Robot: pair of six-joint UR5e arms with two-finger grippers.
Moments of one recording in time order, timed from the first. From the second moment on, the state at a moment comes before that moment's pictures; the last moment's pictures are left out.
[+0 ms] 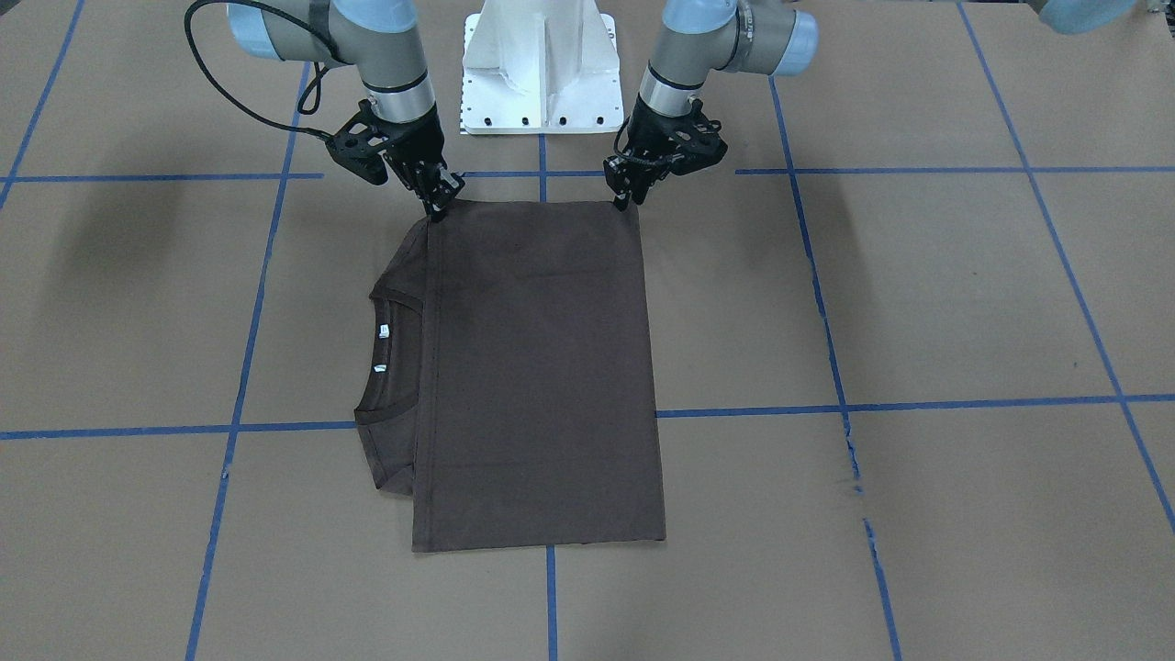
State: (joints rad) left arm -0.19 -1.90 -1.87 -1.95 -1.54 -1.99; right arm 0.28 -1.23 1.96 -1.47 1.60 2.08
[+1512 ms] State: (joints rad) left arm -0.14 -1.86 -2.21 -1.75 -1.53 -2.14; right arm 0.30 -1.35 2.19 -1.46 1.71 2.07
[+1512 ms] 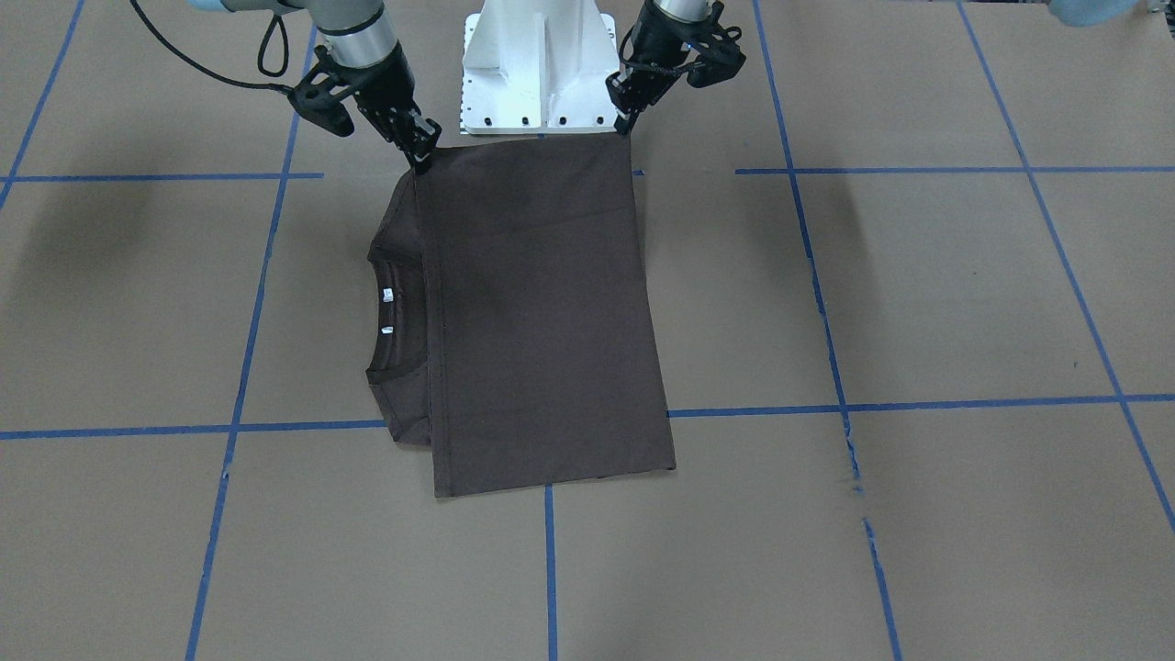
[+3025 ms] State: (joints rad) left arm -0.54 -2.10 -1.86 -1.78 -1.61 -1.67; right arm 0.68 -0.99 1.69 -1.32 1.89 1.98
